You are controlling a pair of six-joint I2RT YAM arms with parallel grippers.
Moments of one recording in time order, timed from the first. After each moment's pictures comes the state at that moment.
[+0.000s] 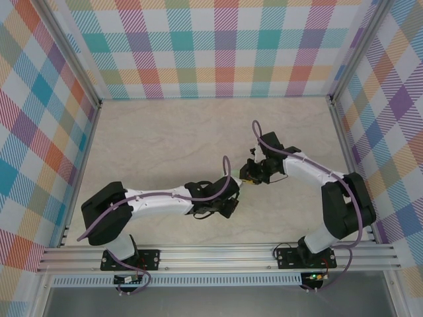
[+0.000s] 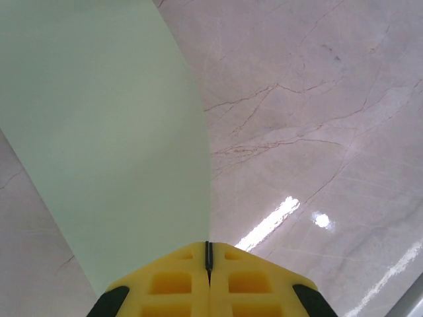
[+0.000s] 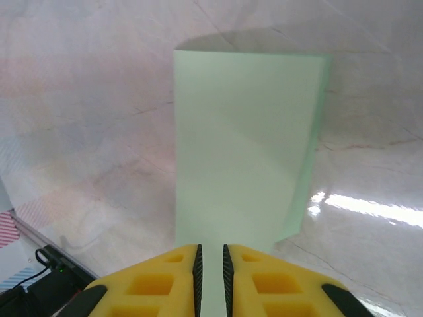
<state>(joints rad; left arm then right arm) -1.09 1.63 0.98 -0.34 -0.05 -0.48 0.43 1.57 0.98 -0.58 -0.55 0.61</state>
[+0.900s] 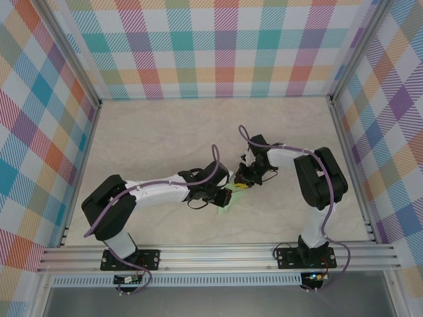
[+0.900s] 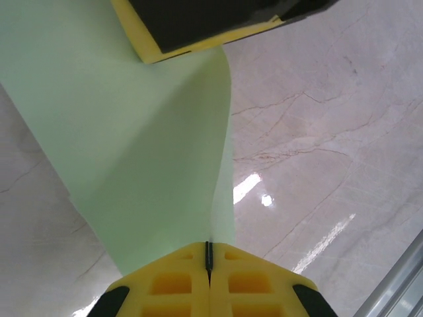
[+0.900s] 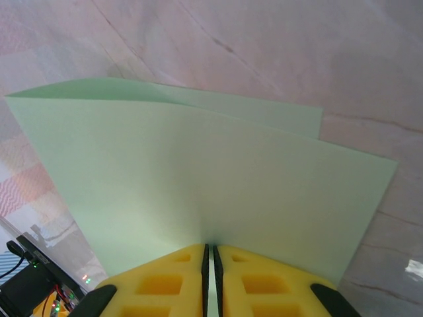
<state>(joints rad) -0.92 1.67 0.99 -0.34 0.20 -0.48 0.43 1.89 1.08 -0.58 -0.61 0.52</state>
